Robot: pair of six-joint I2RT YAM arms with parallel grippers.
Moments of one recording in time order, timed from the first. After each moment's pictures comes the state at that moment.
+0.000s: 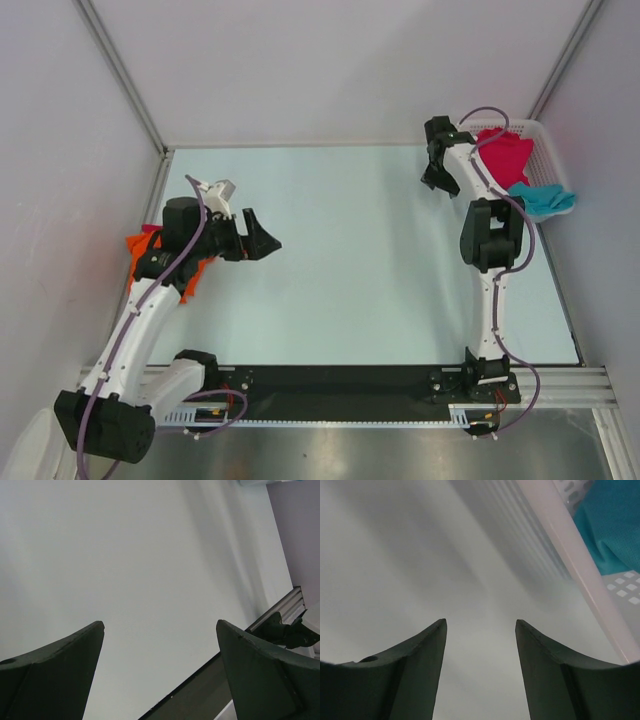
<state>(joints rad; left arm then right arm) -0.17 0.95 0.91 -0.55 0.53 -0.33 0.13 2.29 2.11 -0.97 0.43 0.63</state>
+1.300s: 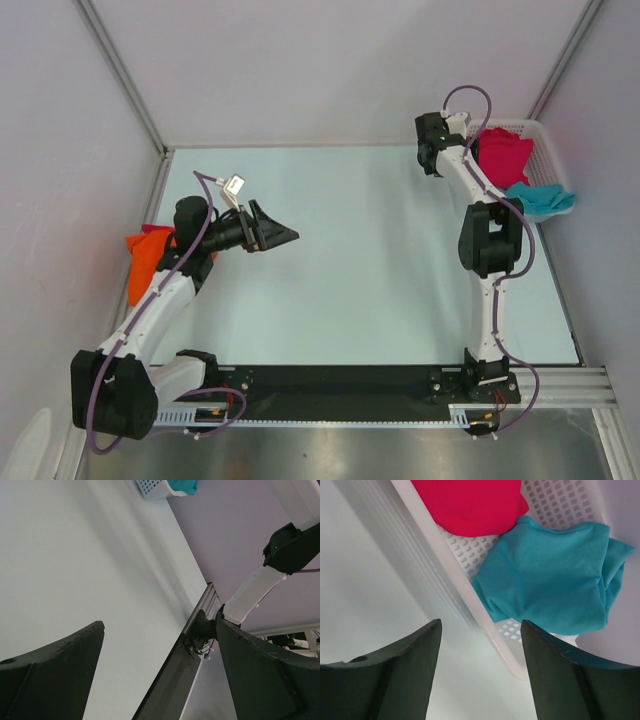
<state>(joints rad) -0.16 1.09 0.73 0.06 0.89 -0.67 0.19 2.22 2.06 -0.79 0.90 0.24</state>
